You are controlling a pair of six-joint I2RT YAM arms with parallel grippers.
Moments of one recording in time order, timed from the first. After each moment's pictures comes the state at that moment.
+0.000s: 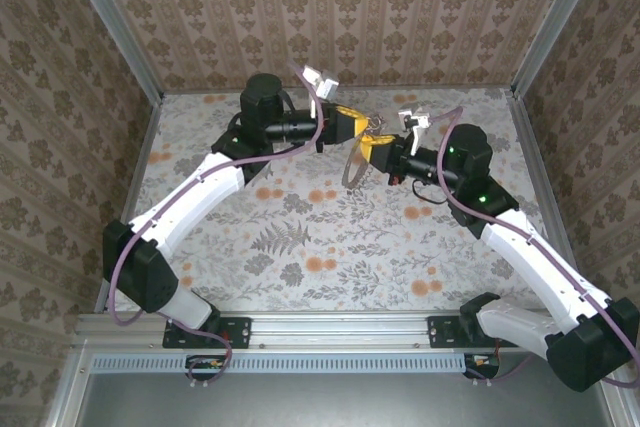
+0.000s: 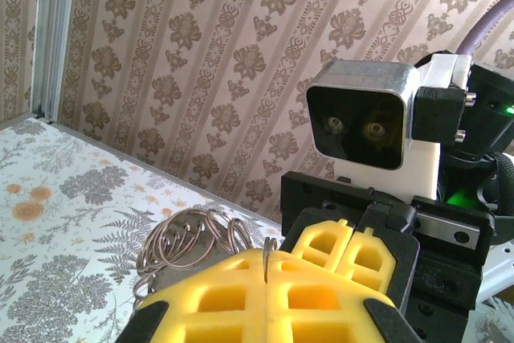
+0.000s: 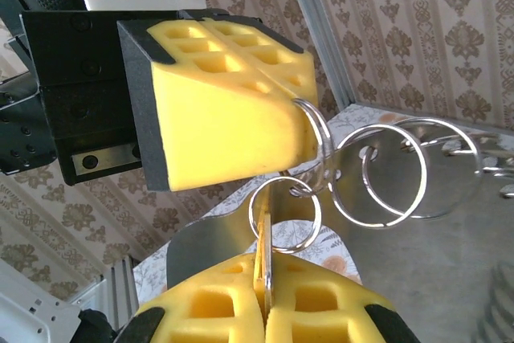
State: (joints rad) left arm -0.66 1.52 1.41 0.06 0.88 -0.37; right arm 0.41 1.07 0.95 0.06 -0.61 0.36
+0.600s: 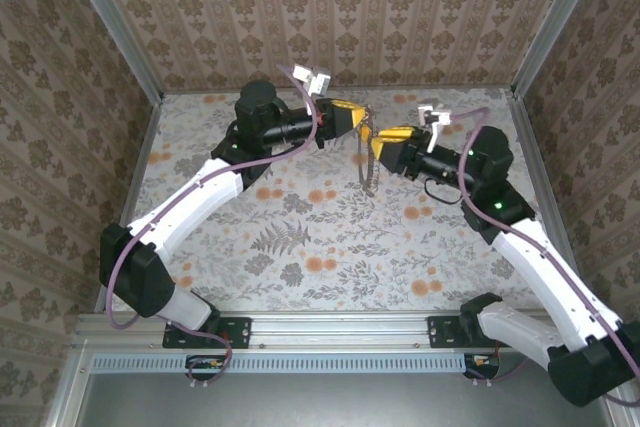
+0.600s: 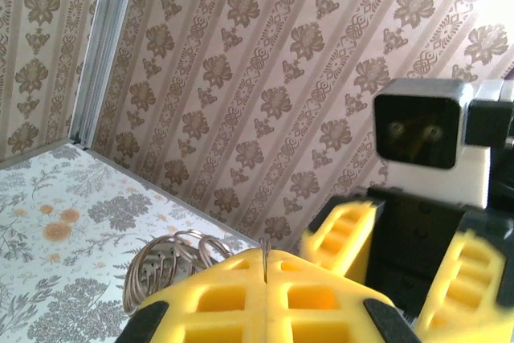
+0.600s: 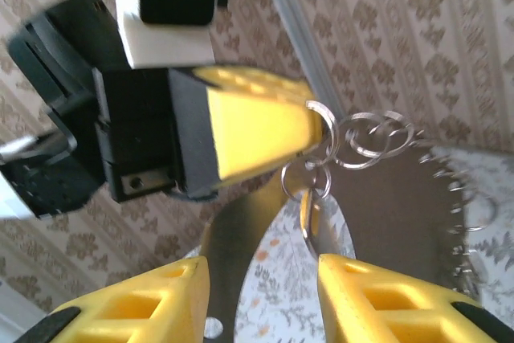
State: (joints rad) left arm -0.66 1.49 1.34 0.21 0.76 -0.47; right arm 0.34 0.97 0.96 0.04 -0.61 0.43
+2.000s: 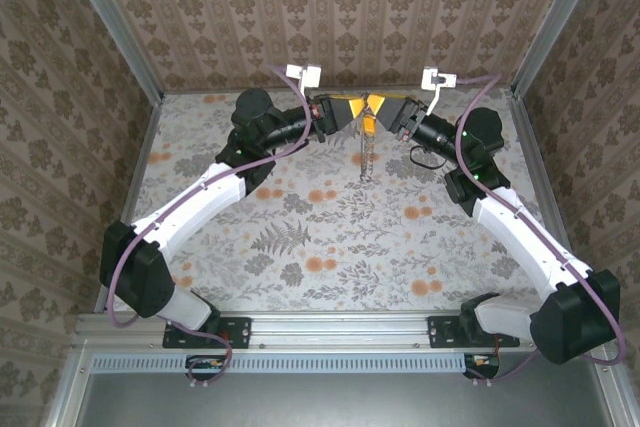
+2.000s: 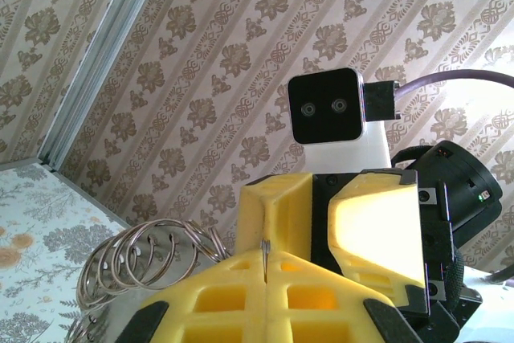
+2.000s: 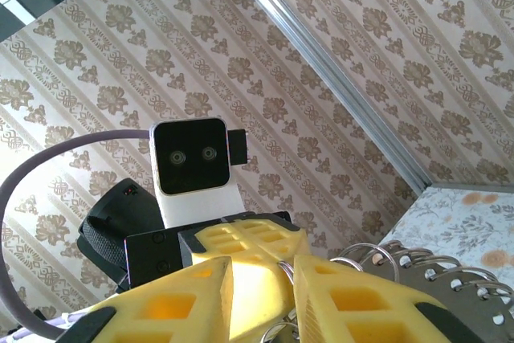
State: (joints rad) left arm -0.67 1.49 1.28 0.44 0.69 -0.73; right arm 0.31 1.22 1.02 0.52 -0.64 0.90
